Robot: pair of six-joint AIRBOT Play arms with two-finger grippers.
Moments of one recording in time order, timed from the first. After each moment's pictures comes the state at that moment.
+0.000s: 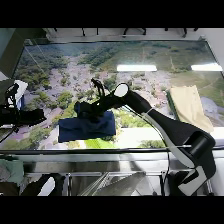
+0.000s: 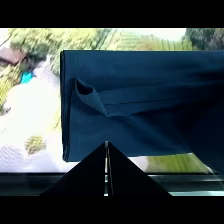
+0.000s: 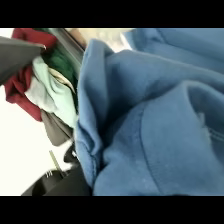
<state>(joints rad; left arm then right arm) 0.29 -0.96 0.98 1.23 -1.34 -1.42 0.68 -1.78 1.61 -0.42 1.04 1.51</state>
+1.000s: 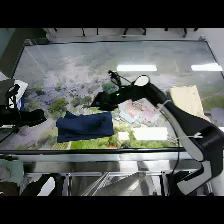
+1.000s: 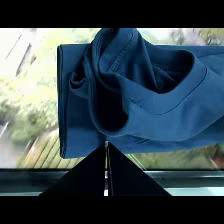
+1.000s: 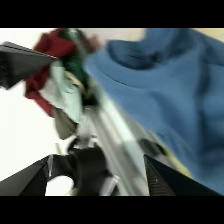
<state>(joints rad) 0.29 -0.97 0.98 1.23 -1.35 -1.41 0.43 -1.72 1.51 -0.36 1.26 1.31</state>
